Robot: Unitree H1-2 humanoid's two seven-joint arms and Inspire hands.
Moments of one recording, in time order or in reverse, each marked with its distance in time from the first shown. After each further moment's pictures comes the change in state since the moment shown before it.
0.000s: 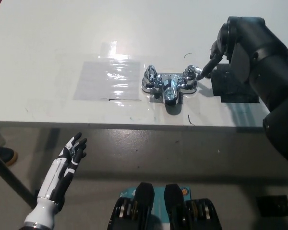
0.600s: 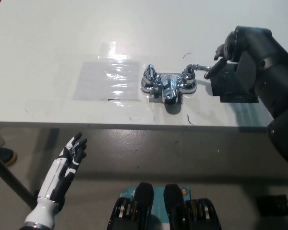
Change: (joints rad) left_arm 0.000 -0.001 0.000 0.002 -0.001 0.008 0.000; right_arm 0.067 -0.013 -0.074 -0.006 0.006 0.007 -0.155
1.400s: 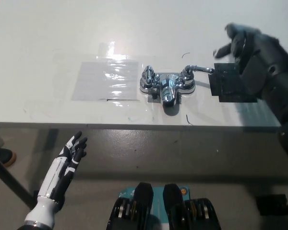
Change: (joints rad) left_arm -0.007 0.002 0.000 0.000 0.000 0.000 0.000; right_arm 0.033 -0.062 -0.144 -0.165 0.002 0.018 -0.333
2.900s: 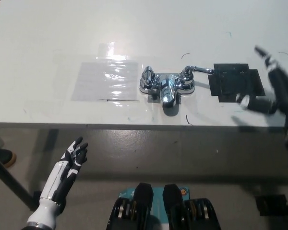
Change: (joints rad) left_arm -0.001 -0.005 0.003 0.053 -0.002 0.015 0.001; right_arm 0.923 -0.090 -0.405 -1.385 0.116 0.048 -0.074
